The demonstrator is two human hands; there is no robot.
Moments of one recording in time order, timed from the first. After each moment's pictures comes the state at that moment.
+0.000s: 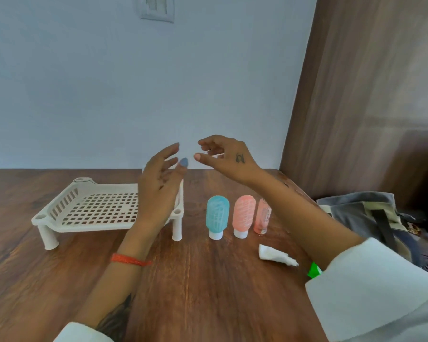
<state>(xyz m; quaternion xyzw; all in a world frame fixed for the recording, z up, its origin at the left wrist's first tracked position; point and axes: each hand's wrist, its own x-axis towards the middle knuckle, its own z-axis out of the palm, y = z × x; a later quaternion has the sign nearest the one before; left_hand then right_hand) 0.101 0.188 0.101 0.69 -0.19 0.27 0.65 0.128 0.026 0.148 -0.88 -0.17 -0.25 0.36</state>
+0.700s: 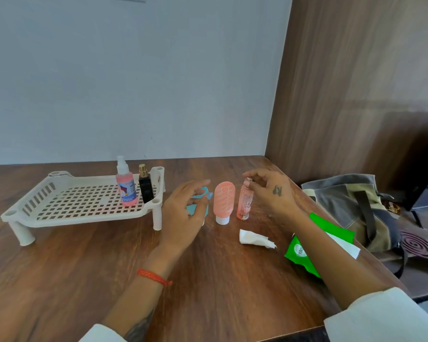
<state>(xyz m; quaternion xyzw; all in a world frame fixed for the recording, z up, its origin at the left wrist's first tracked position) 0.087 0.125 0.030 0.75 -0.26 0.28 0.54 0.078 -0.082 0.065 -0.90 0.03 -0.27 0.35</state>
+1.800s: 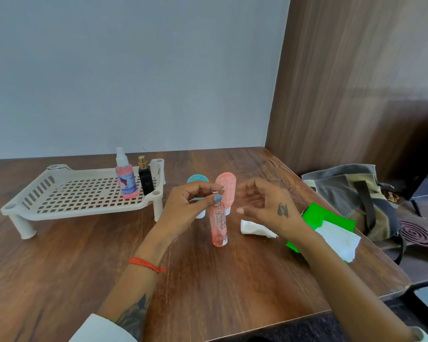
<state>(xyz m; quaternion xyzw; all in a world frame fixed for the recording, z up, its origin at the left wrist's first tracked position) 0.080 0.132 0.048 0.72 -0.25 0.00 0.65 0.016 -0.051 0.058 -0.89 -0.03 -0.19 0.41</state>
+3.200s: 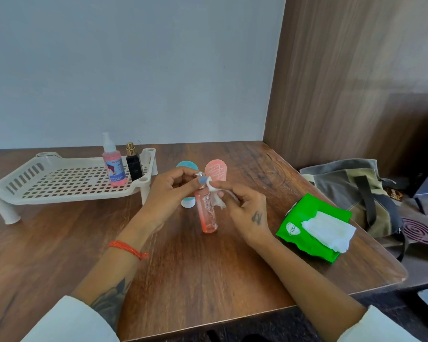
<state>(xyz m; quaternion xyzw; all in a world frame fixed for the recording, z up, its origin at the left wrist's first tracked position) 0.080 0.127 0.039 0.73 -0.19 0.03 0.66 0.037 -0.027 0.000 -0.78 -0.13 -0.43 0.45</state>
